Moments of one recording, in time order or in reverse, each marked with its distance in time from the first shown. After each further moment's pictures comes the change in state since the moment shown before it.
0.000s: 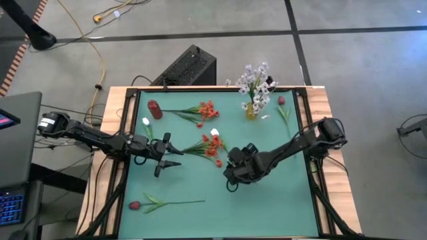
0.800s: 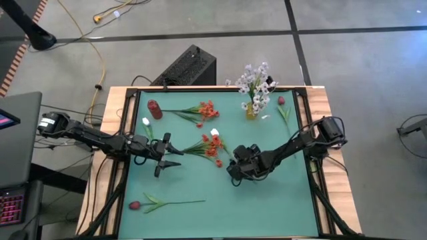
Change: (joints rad) left arm 0.000 0.000 0.000 -0.004 -0.002 0.015; right arm -0.042 0.004 -0.238 0.303 -0.009 0.114
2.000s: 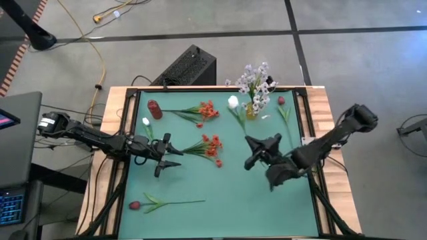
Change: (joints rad) left arm 0.000 0.000 0.000 -0.026 -0.004 -0.019; right arm 0.252 -0.525 0.022 0.083 0.747 -0.361
